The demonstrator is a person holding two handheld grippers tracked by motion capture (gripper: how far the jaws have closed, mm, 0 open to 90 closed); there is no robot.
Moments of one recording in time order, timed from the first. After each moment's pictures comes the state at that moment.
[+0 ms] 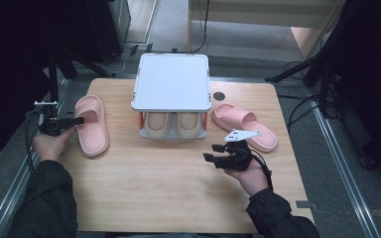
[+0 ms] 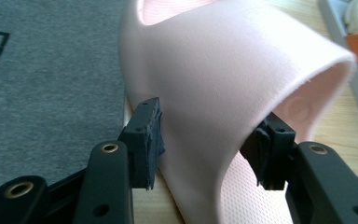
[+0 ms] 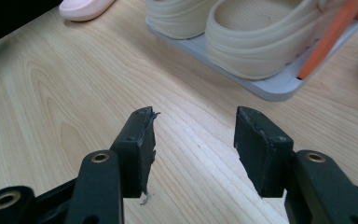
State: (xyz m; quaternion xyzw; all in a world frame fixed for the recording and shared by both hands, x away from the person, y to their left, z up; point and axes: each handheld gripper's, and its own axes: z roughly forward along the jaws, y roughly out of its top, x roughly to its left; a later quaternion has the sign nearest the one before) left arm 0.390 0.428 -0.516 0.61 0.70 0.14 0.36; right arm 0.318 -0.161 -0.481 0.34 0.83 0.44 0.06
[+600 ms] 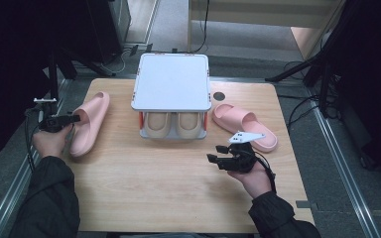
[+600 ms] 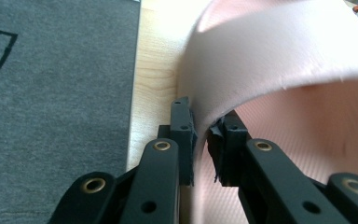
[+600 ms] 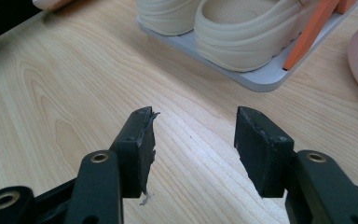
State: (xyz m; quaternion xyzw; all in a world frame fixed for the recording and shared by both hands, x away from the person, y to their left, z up) left arm 0.394 0.430 -0.510 0.60 0.71 0.13 0.36; right arm 0.313 -0.169 -0.481 0.35 0.82 0.44 0.06
